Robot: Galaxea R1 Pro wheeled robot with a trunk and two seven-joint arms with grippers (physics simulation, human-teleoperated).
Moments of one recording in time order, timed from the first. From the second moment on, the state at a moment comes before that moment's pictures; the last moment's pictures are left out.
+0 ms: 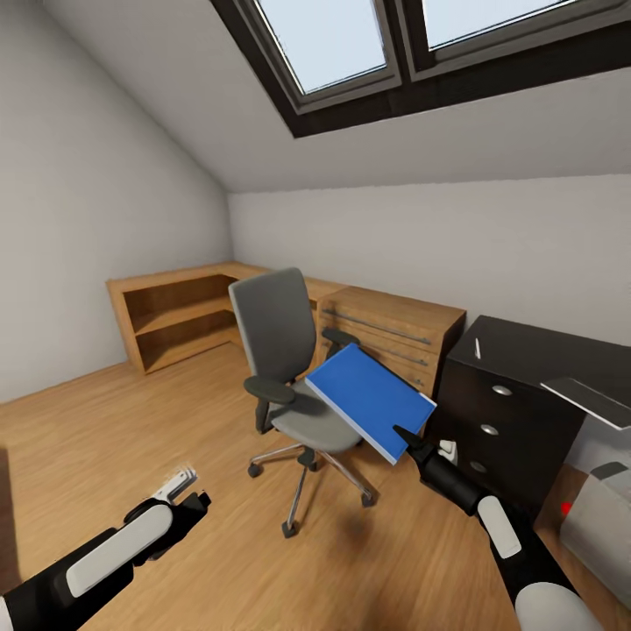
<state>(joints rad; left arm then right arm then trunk) -0.52 0.47 -0.86 -1.32 1.72 -0.01 1.03 -0.54 -0.05 -0.34 -0.74 -0.62 0.56 0.79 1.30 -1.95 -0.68</state>
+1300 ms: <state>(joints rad) -0.52 0.07 -1.23 -0.25 1.67 -0.01 0.29 -0.54 -0.06 -0.34 -0.73 -0.62 0.56 0.79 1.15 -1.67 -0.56</state>
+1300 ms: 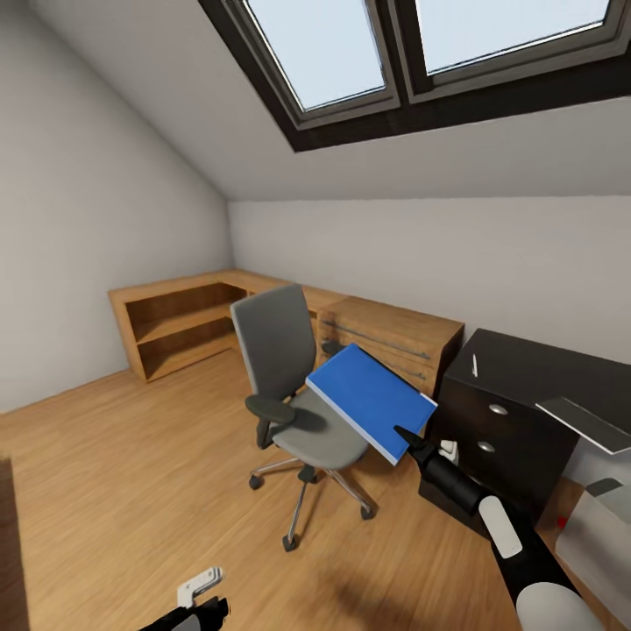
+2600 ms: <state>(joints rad) -0.28 0.09 -1.23 -0.18 1.50 -0.60 0.28 -0.54 -0.07 -0.34 -0.74 -0.62 0.56 0.79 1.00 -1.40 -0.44</state>
